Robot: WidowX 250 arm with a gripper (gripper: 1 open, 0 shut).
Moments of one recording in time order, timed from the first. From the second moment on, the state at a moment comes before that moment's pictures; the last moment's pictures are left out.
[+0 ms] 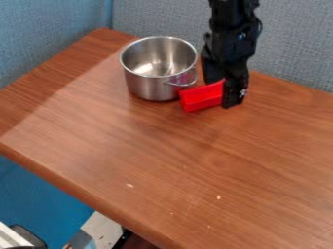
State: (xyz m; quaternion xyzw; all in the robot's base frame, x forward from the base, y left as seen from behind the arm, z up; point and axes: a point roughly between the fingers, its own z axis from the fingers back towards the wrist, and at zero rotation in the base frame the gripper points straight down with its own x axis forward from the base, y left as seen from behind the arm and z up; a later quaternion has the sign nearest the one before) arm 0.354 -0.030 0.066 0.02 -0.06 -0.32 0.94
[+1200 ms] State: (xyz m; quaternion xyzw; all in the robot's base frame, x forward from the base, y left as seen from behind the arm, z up) arm 0.368 -0.031 0.105 0.06 -0.12 -0.30 0.94
